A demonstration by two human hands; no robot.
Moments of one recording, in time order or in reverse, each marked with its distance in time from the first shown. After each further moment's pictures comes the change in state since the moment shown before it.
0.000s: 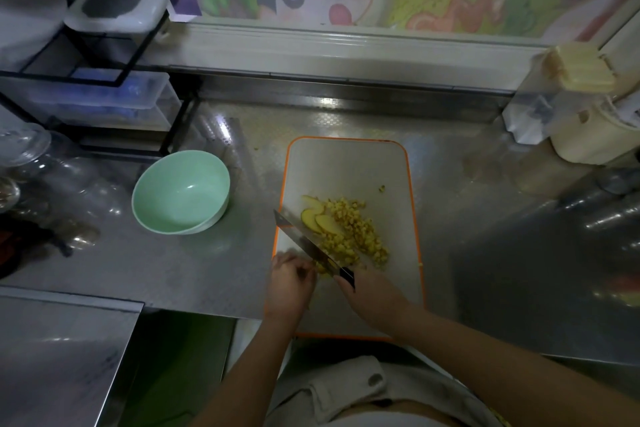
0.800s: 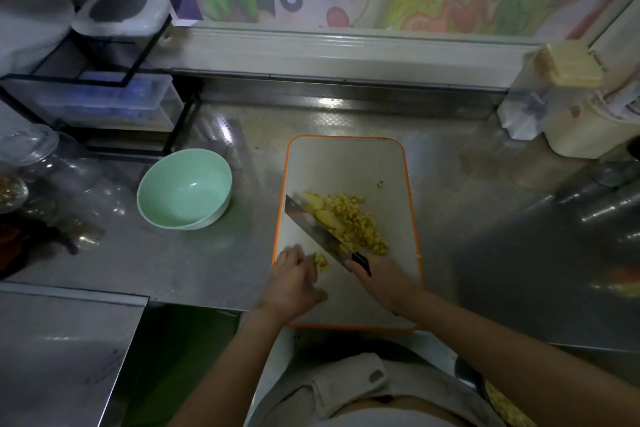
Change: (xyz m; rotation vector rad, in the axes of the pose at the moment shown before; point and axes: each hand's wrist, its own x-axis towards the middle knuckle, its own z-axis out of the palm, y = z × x) left_hand -0.007 -0.002 -0.018 0.343 -0.319 0.256; right_hand 0.002 0.022 -0.007 0.055 0.104 -0.061
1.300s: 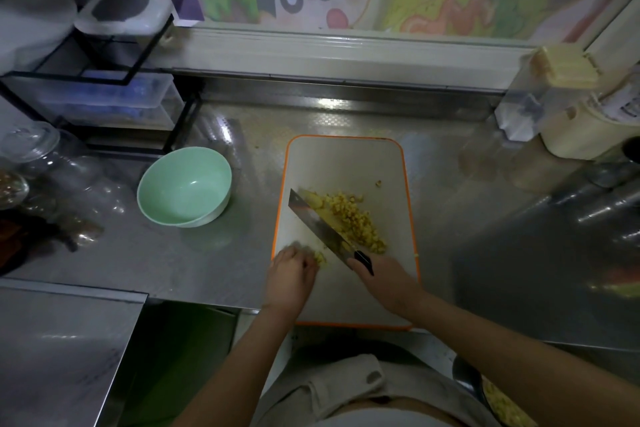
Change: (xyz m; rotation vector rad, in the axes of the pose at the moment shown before) left_hand -0.002 0.012 0.001 -0.089 0.211 -0.117; right_hand -0.012 -0.006 -0.005 0.044 0.057 -0.025
